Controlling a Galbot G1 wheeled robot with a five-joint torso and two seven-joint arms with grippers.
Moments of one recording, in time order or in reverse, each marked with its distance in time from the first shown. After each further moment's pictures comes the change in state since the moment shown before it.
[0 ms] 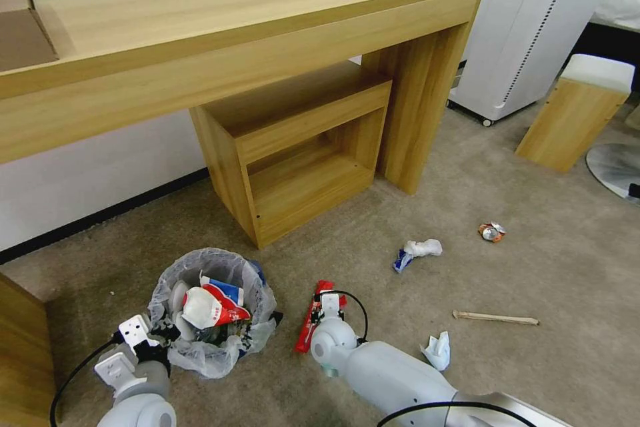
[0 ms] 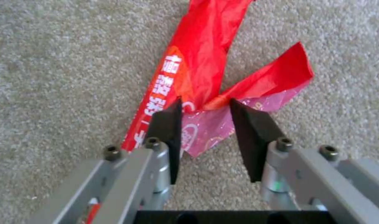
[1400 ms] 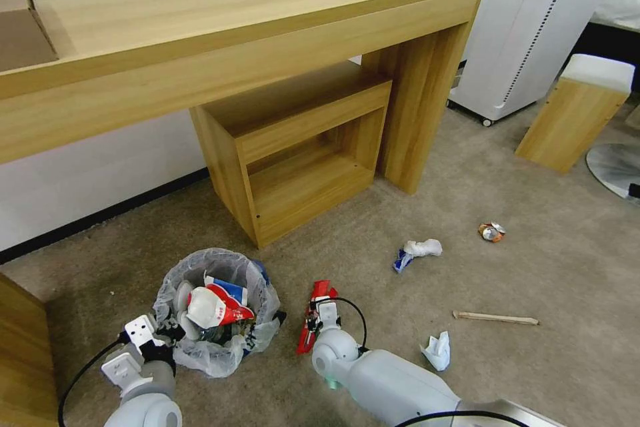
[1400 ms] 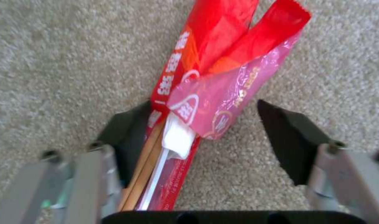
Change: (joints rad) left arm -0.002 -0.015 0.009 0.008 0.016 -0.012 0.010; right arm -0.017 -0.006 -0.032 -0.010 -0.069 0.010 -0.072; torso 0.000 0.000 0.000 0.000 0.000
